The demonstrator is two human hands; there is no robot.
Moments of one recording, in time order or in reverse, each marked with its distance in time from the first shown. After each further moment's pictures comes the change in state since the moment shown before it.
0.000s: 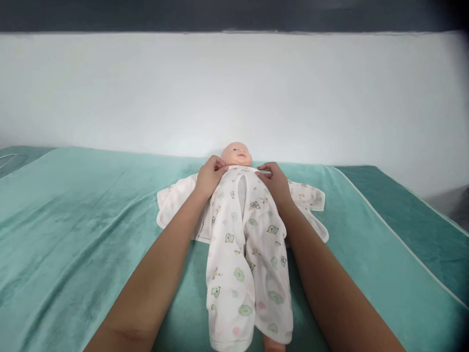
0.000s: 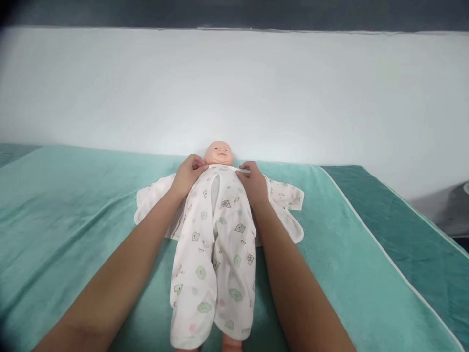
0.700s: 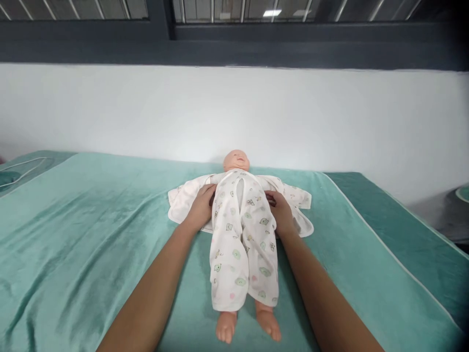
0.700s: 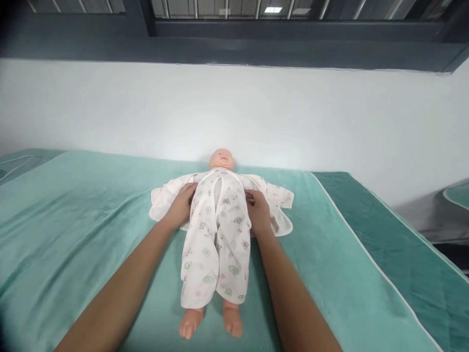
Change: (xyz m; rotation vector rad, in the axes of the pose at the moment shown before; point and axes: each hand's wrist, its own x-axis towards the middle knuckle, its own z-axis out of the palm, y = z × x) left_hand -0.094 -0.019 -0.033 0.212 -0.113 0.303; right_hand -0.088 0.005 -0.021 0.175 0.048 0.063
